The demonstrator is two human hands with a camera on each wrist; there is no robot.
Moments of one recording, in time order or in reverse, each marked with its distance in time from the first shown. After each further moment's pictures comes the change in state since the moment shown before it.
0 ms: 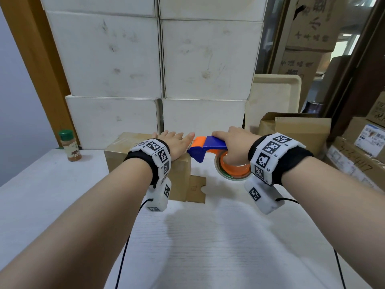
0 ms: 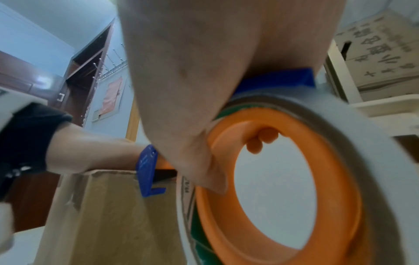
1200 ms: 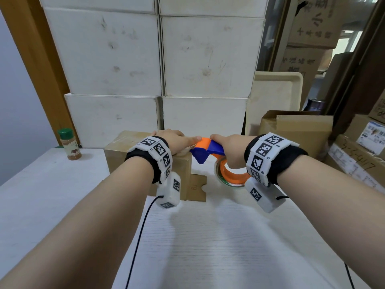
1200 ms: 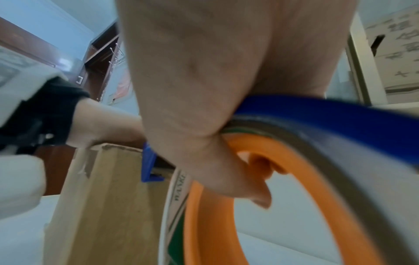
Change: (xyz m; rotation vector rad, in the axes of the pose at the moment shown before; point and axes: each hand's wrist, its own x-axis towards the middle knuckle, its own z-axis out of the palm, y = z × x) left_hand -0.010 0.007 -0.011 -0.221 0.017 -0.080; right_hand 0.004 -0.006 0.008 -0.061 -0.129 -0.044
